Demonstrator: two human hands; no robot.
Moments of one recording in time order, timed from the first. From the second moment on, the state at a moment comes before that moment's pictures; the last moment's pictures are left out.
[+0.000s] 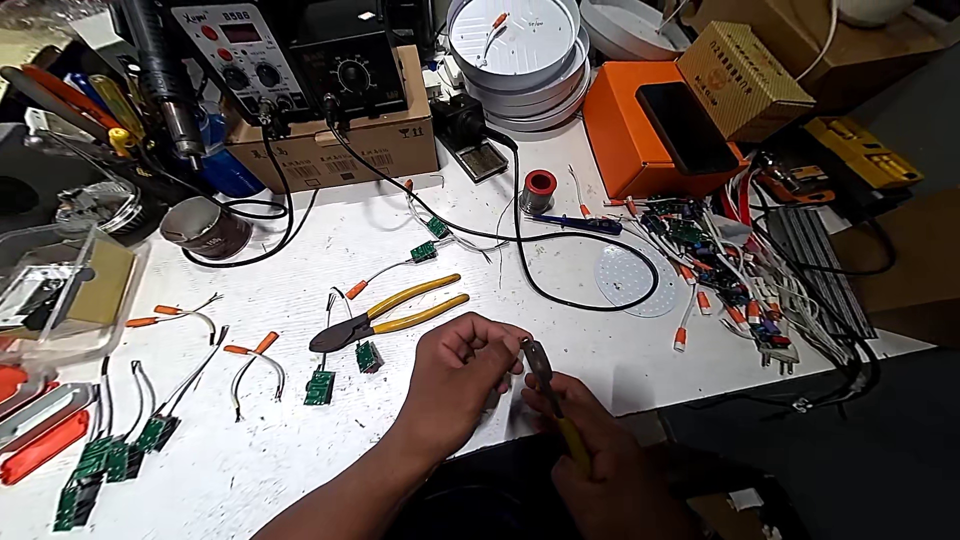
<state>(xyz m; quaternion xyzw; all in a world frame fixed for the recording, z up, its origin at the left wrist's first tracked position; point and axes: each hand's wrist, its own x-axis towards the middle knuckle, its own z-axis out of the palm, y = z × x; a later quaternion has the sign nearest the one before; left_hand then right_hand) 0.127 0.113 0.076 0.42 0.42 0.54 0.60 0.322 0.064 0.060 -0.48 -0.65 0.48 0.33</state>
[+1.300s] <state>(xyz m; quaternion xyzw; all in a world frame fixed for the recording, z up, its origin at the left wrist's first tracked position) 0.138 0.111 0.076 0.46 0.44 0.55 0.53 0.320 0.060 0.059 -0.52 -0.69 0.38 0.34</state>
